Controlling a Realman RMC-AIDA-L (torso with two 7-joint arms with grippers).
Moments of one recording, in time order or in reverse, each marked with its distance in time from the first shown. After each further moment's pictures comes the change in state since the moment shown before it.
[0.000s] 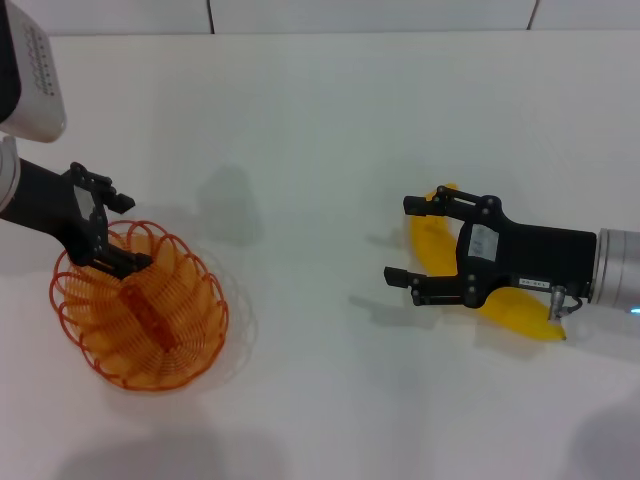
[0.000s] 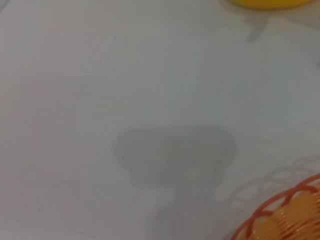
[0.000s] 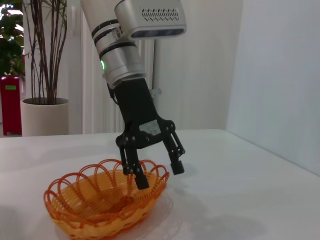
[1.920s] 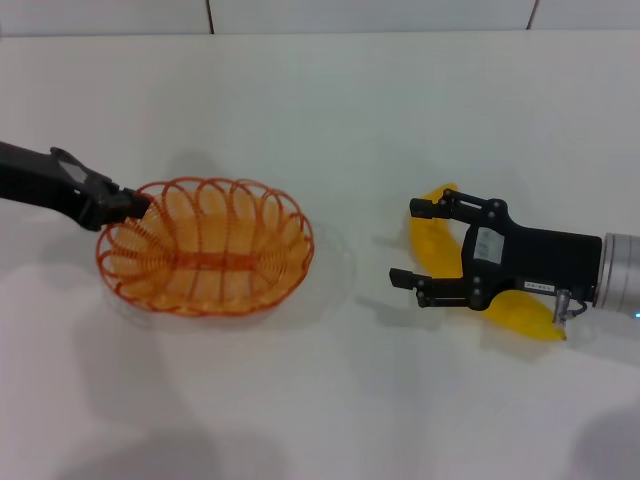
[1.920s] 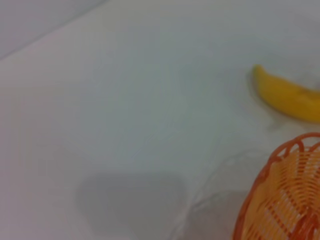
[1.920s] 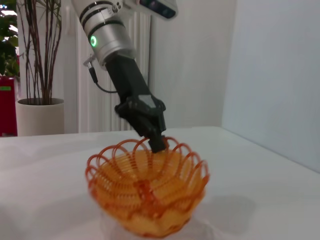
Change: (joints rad) left arm 0.010 0.008 -0.165 0.044 -0.107 0.135 -0.319; right arm -0.013 -0.001 0.006 0.000 0.000 0.004 0.002
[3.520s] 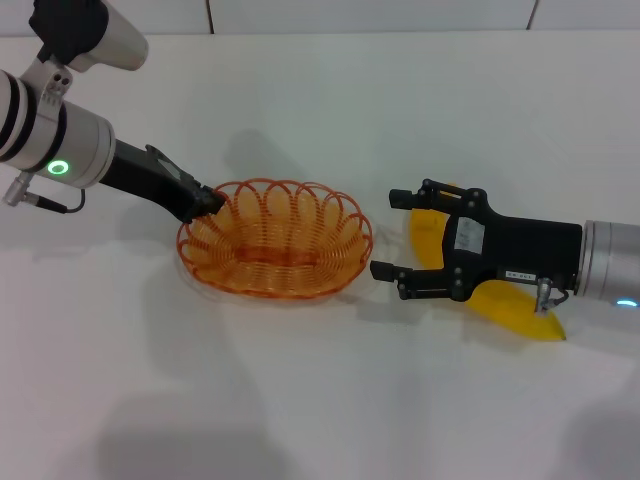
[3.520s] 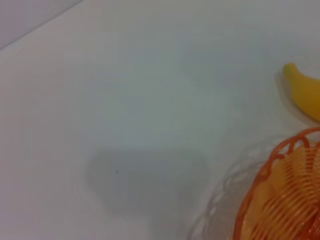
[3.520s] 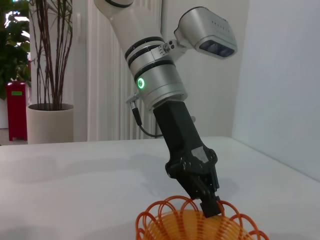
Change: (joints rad) left arm -0.196 -0.012 0.153 -0.368 -0.004 -0.341 -0.008; right arm 0.042 0.001 -0.002 0.028 0.000 0.004 -0.003
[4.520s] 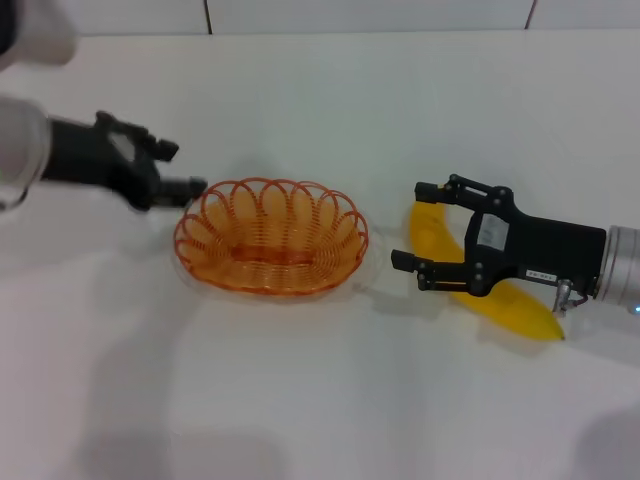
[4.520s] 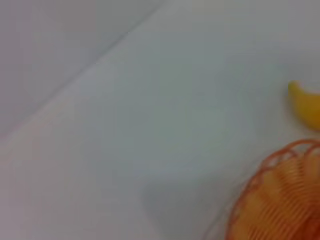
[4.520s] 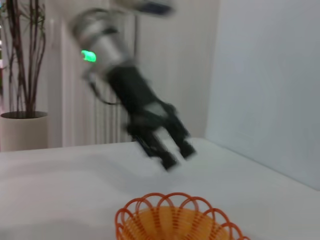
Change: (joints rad) left arm 0.374 -0.002 0.267 0.632 -0.182 0.060 -0.073; right arm -0.049 -0.003 0.015 -0.009 0.046 -0.002 -0.002
